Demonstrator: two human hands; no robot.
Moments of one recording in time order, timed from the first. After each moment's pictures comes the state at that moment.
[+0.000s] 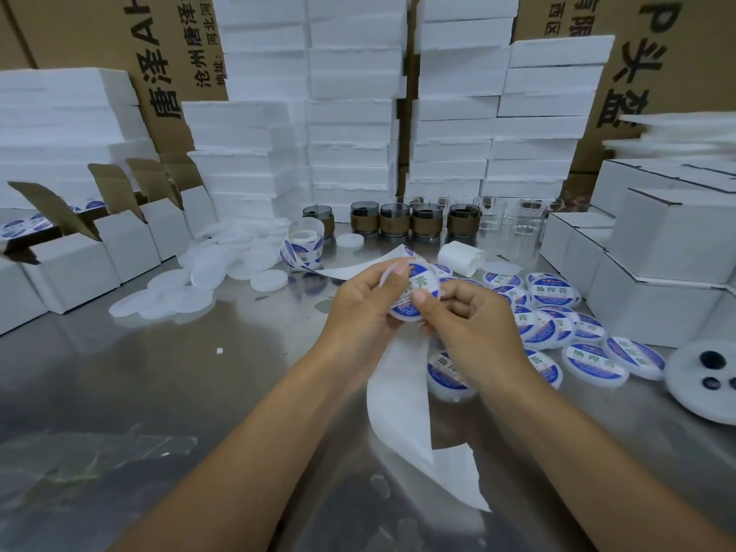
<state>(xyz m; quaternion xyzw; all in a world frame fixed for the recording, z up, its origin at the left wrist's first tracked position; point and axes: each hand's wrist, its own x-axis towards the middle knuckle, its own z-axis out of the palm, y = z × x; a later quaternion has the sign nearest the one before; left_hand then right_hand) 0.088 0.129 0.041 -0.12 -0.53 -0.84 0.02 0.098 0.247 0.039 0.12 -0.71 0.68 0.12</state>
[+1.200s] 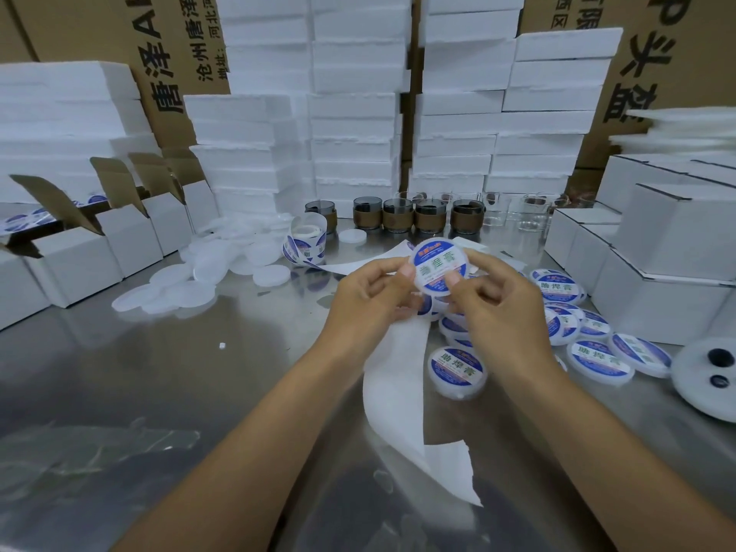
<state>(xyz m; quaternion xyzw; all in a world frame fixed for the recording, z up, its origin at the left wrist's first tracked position) 0.085 0.124 0.038 -0.09 -0.65 -0.75 0.09 0.089 0.261 0.040 0.10 -0.73 0.64 0.22</state>
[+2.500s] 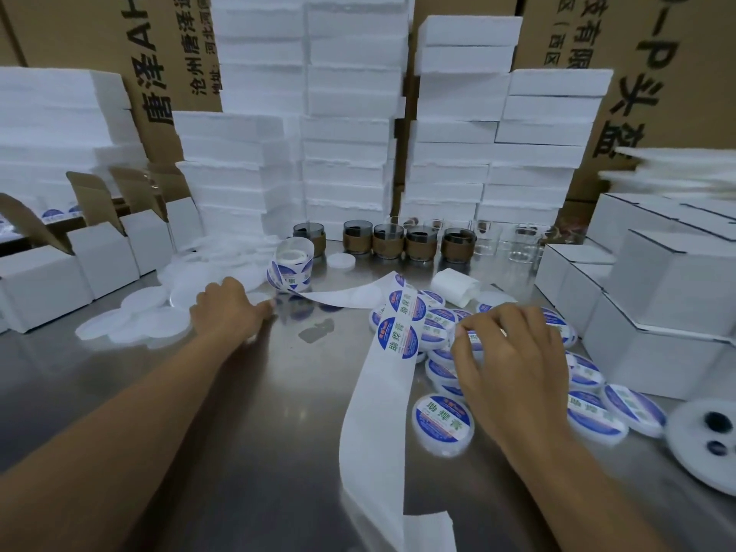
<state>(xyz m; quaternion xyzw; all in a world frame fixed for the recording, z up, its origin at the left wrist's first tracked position) -0.013 -0.017 0.020 0.26 -0.93 -0.19 0.16 0.076 0.285 0.028 0.10 -0.87 0.10 0.47</state>
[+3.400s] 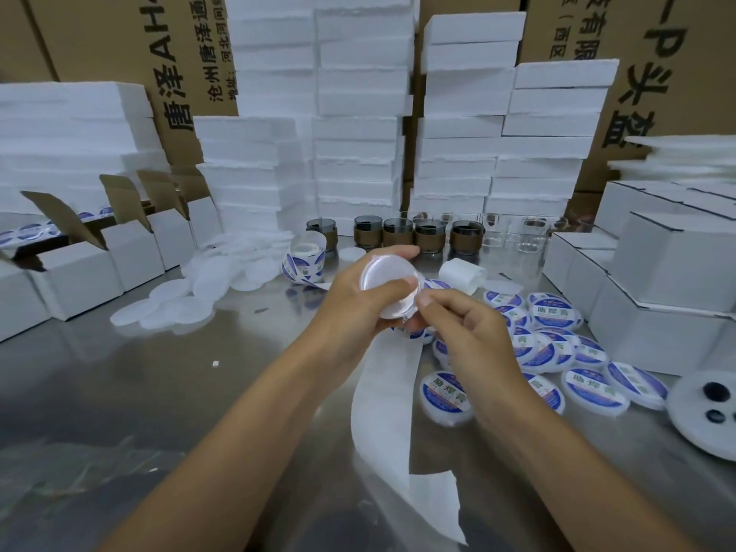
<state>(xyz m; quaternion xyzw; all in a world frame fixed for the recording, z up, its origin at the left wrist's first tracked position) 0.083 0.118 0.063 -0.15 -0.62 -0.77 0.06 0.095 0.250 0.047 0.16 -0.69 0.70 0.10</state>
